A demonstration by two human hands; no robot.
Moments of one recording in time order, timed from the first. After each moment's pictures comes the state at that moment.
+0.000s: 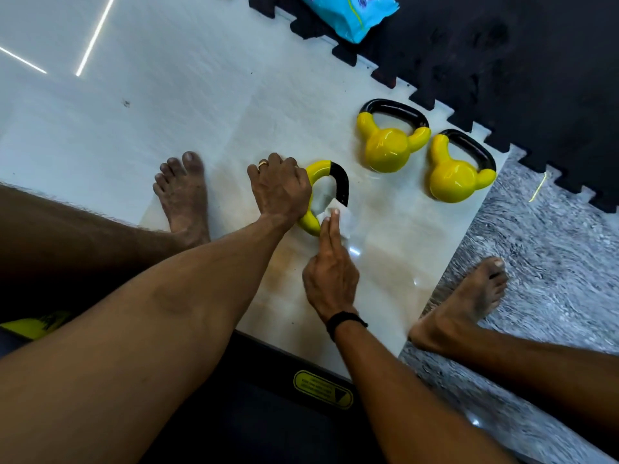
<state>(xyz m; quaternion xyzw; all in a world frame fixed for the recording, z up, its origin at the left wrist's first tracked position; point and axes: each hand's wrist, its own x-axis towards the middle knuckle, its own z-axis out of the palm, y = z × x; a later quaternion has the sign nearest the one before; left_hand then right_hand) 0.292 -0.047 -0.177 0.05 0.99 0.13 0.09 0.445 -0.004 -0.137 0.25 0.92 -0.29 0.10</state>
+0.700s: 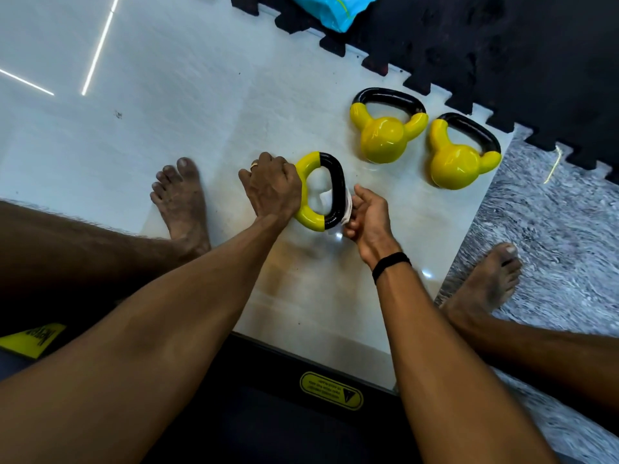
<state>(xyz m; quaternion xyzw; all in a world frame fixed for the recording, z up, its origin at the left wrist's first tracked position) 0.289 -0.049 -0.181 0.00 0.98 0.17 0.11 0.384 0.076 -0.151 0.51 0.40 -0.75 0.14</state>
